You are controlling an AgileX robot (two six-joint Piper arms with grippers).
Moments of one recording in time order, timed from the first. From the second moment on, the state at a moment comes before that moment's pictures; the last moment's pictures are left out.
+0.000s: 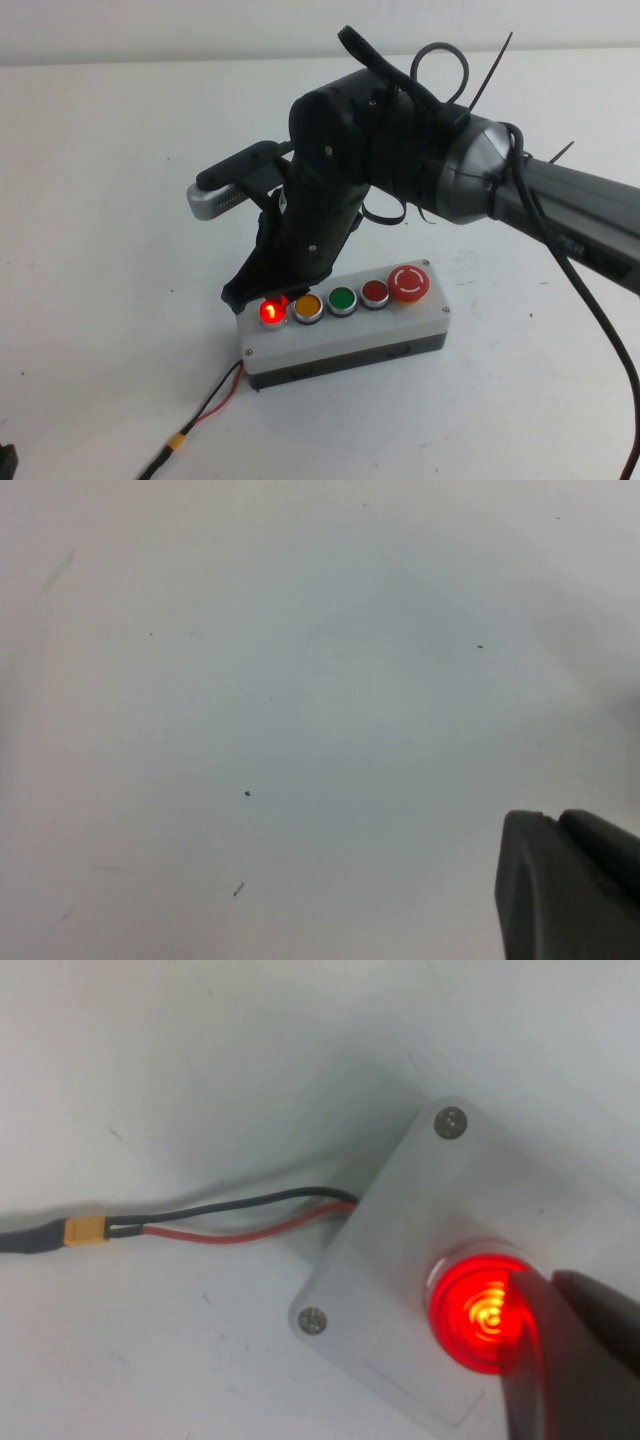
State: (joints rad) right arm 0.82 2.10 -1.93 0.13 1.14 0.01; left arm -0.14 -0.01 0.03 0.07 0.39 0.03
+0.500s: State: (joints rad) right arm 0.82 2.13 -1.95 0.13 1.17 0.00; left arm -0.14 -0.01 0.03 0.07 0.39 0.03
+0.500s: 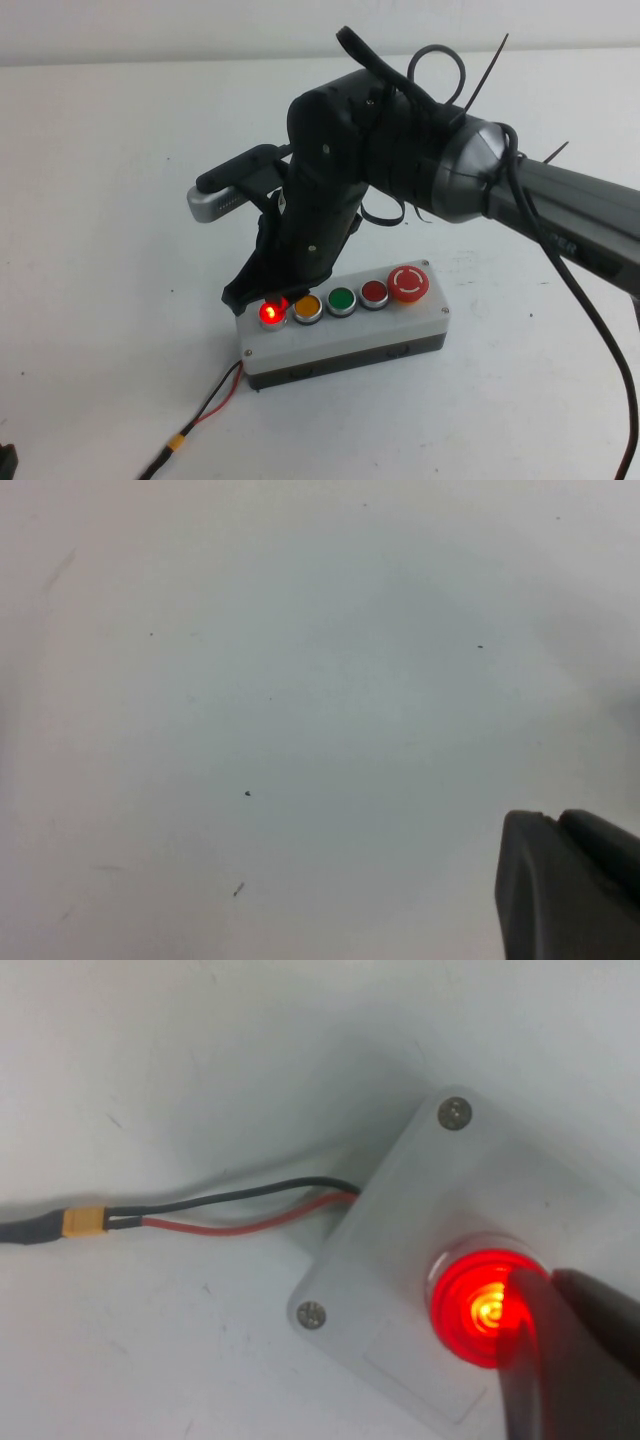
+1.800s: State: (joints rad) right arm 0.82 1.05 -1.22 0.02 1.21 0.06; left arm -0.14 -0.01 0.03 0.07 0.39 0.03
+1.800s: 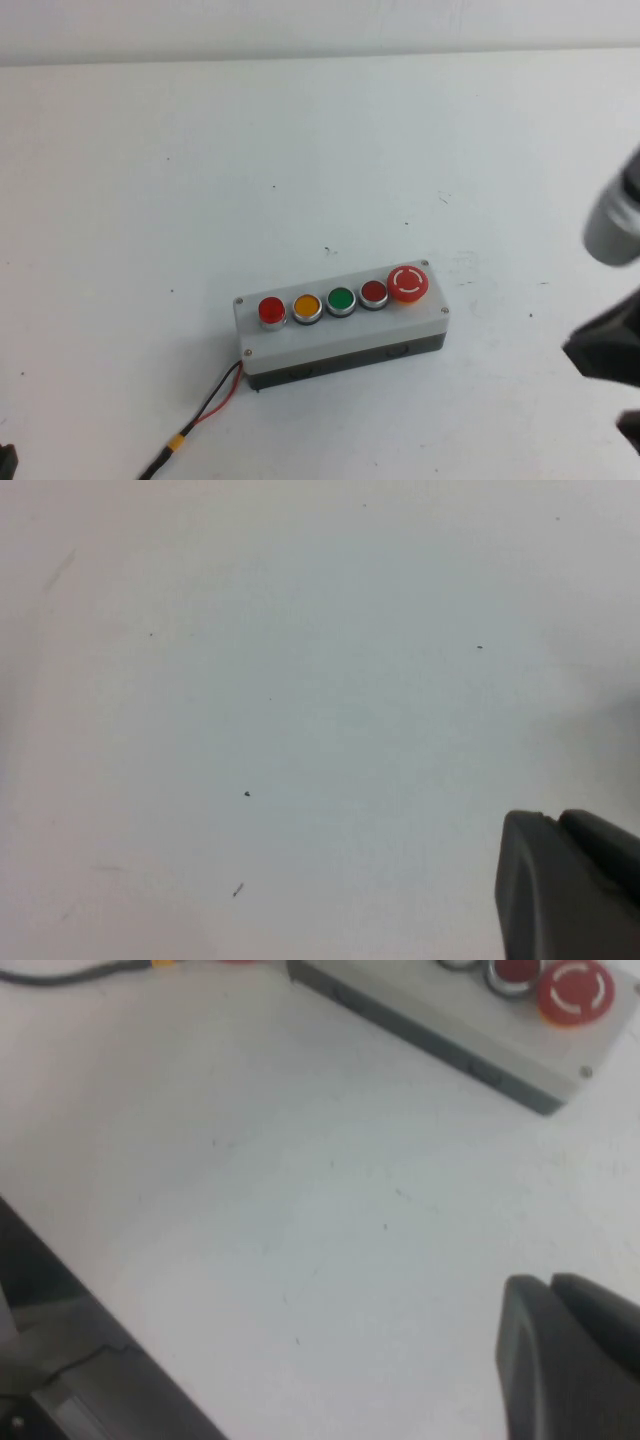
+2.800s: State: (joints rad) right arm 0.11 0.38 -0.01 -0.11 -0.04 0.17; left arm -0.14 -0.01 0.03 0.07 0.39 0.03
